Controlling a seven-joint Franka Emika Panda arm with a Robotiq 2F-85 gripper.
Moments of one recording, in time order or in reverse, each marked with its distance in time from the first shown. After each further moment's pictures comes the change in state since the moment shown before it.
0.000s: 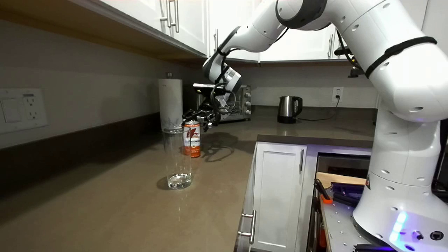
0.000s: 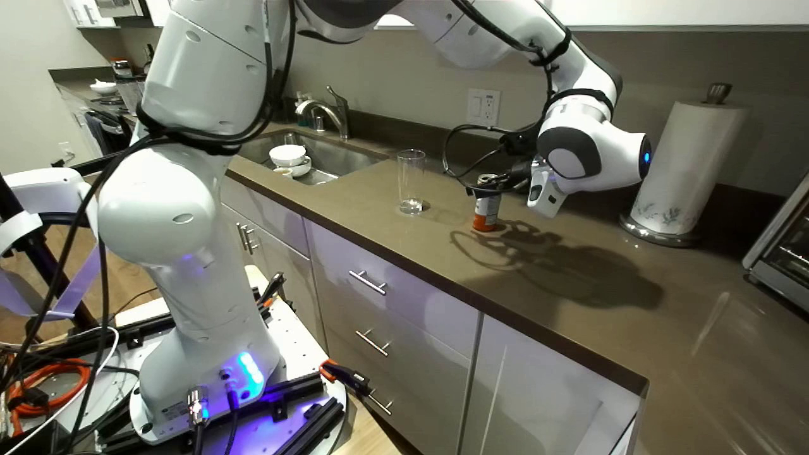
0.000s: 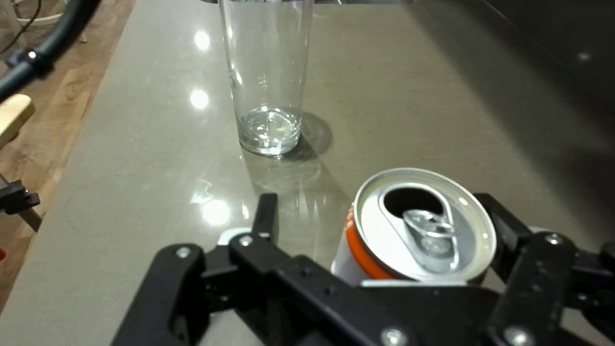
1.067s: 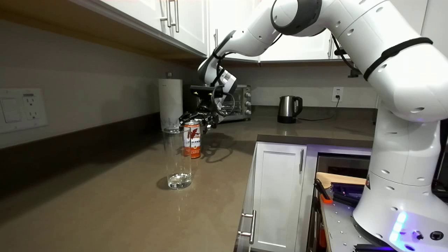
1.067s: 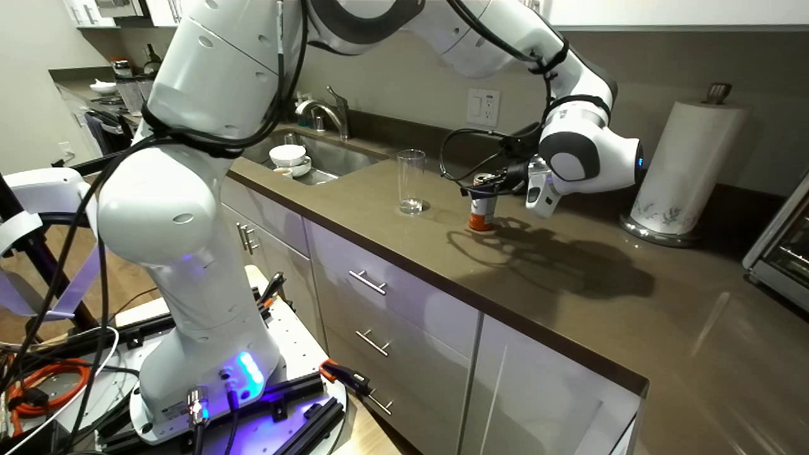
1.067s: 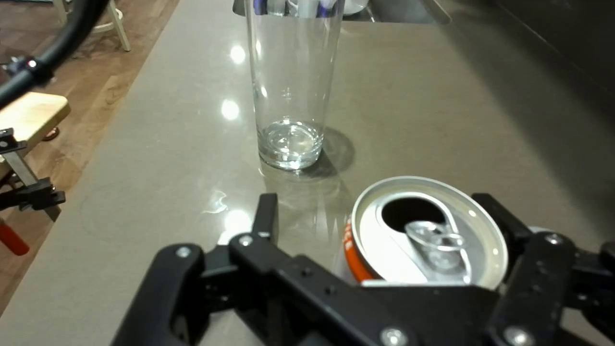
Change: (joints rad) arm 0.001 0.059 0.021 0.070 -0.027 -0.078 -0.024
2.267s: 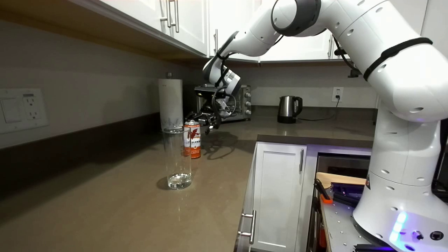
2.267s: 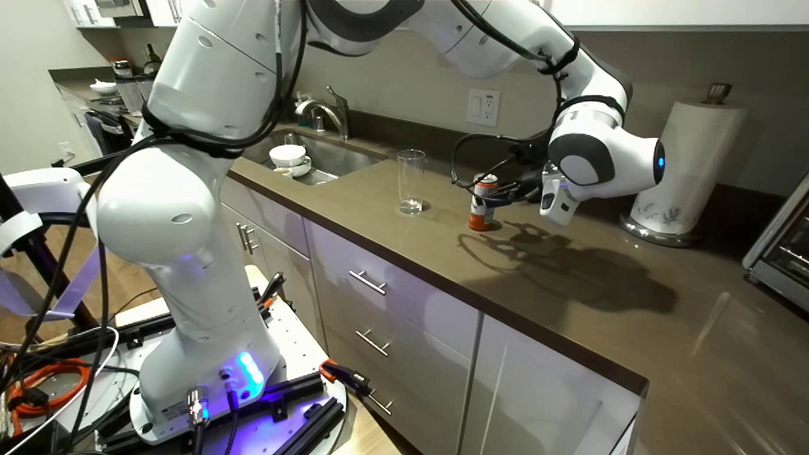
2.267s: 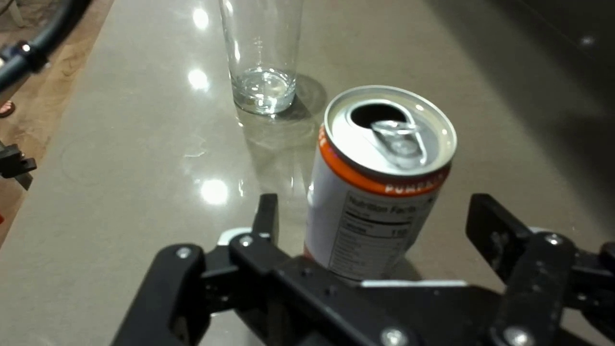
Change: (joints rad) arm -0.008 0.000 -0.046 0.000 0.007 0.082 0.003
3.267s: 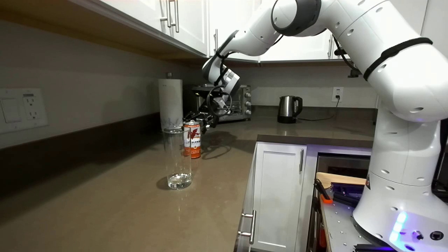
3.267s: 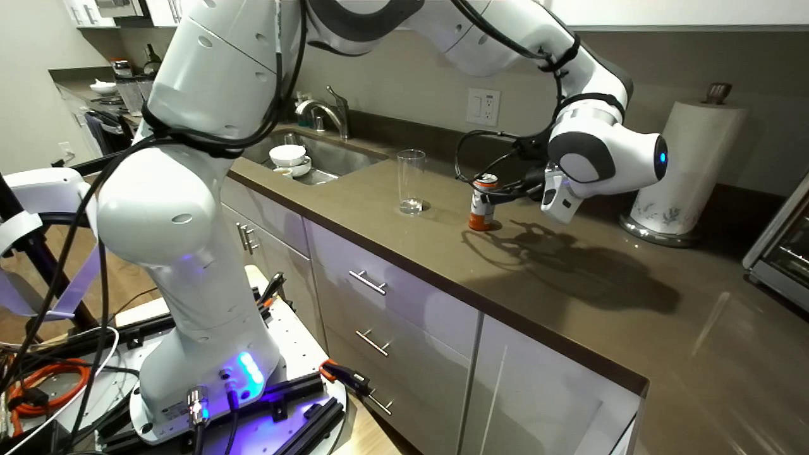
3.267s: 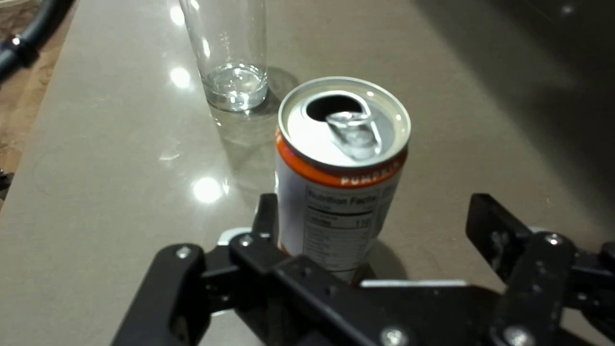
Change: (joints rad) arm 0.000 -0.001 0.006 0.008 0.021 0.048 0.082
